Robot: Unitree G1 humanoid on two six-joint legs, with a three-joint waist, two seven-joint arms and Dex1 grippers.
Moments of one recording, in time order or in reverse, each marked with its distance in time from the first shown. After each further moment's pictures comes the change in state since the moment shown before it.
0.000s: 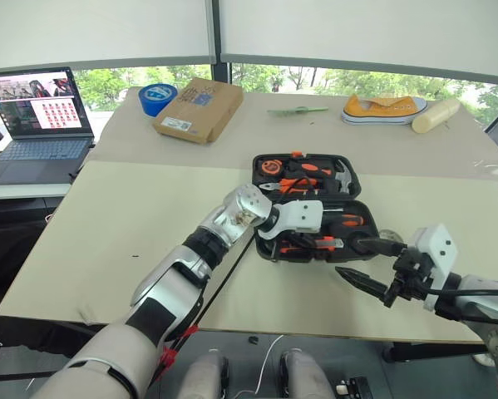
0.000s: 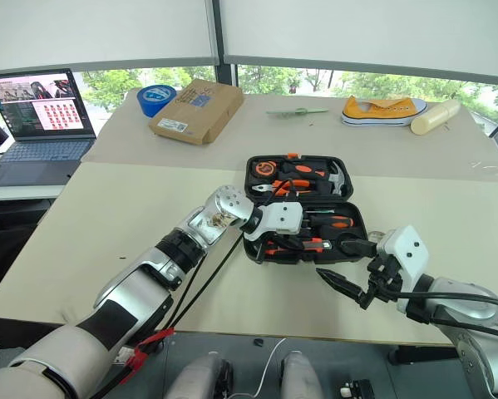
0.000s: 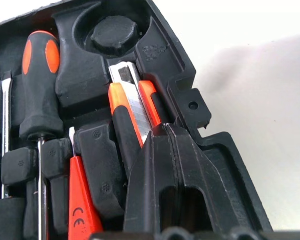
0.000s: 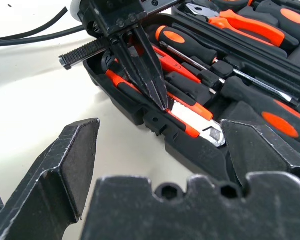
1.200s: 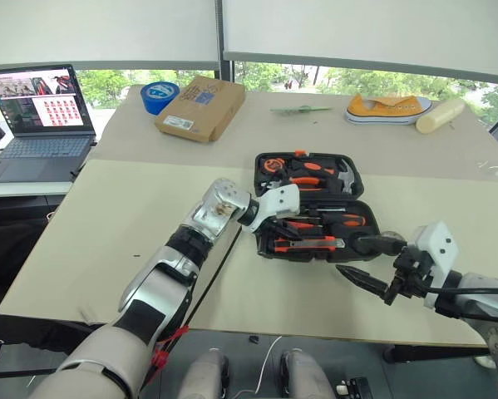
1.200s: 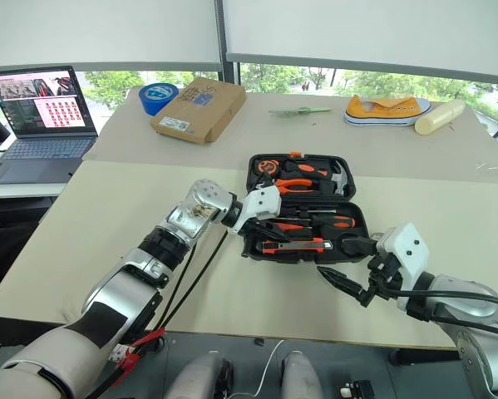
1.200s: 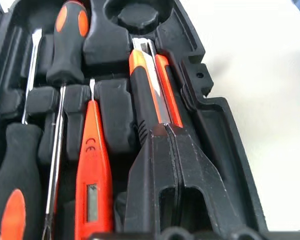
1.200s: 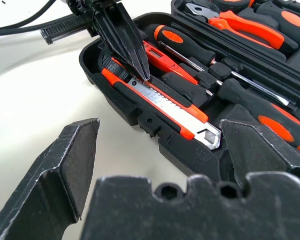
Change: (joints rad) left arm 0.041 0.066 0.088 -0.069 -0.028 0.064 -0.063; right arm -0.015 0.000 0.001 0.006 -0.020 -0.002 0.004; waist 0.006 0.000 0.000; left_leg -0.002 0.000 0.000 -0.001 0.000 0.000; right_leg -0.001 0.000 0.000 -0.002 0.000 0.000
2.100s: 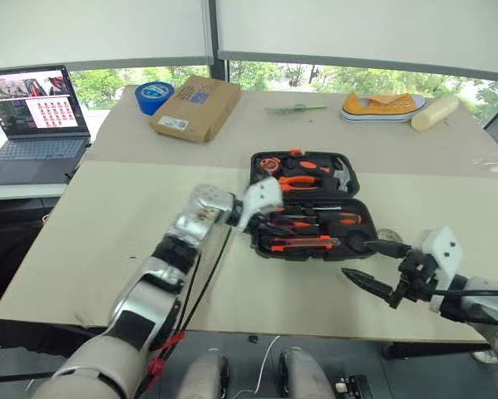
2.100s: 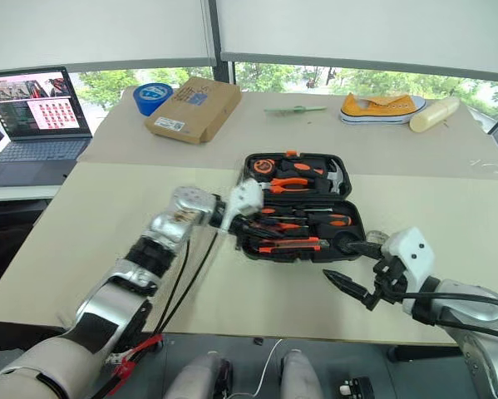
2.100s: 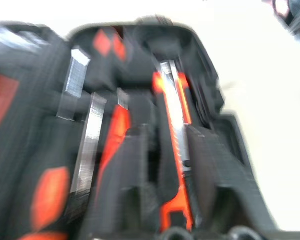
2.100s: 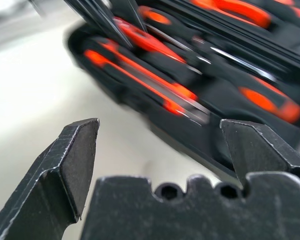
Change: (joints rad) left arm 0.137 0.166 0.224 -0.317 -0.224 0.173 -0.003; right arm 0.057 -0.040 -0.102 0.054 0.001 0.004 0.007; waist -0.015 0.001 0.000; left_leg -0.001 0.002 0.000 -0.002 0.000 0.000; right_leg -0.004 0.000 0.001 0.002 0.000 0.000
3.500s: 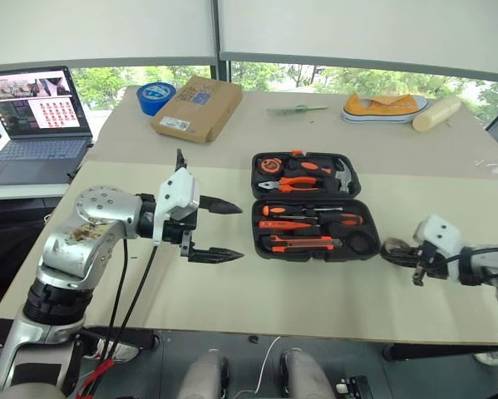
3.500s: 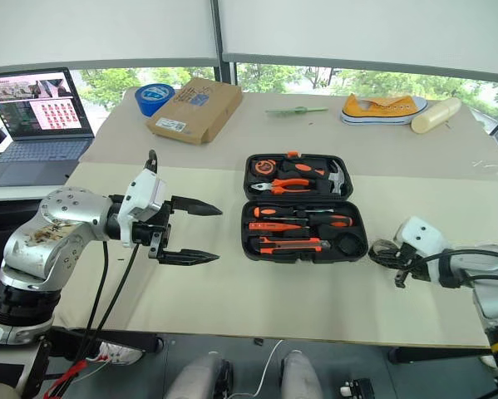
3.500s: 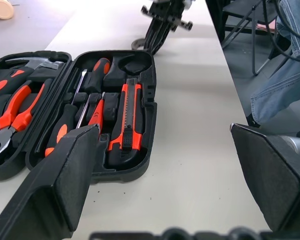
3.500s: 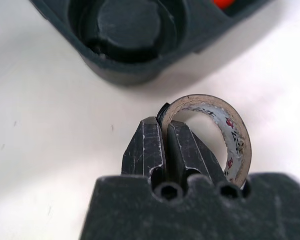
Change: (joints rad) left arm 0.324 0.405 0.115 -0.678 -0.327 0.293 0.004; right arm -0.392 -0.204 0.318 0.699 -0.360 -0.354 0.310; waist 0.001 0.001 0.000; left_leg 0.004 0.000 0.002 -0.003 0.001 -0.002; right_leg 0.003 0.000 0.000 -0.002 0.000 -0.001
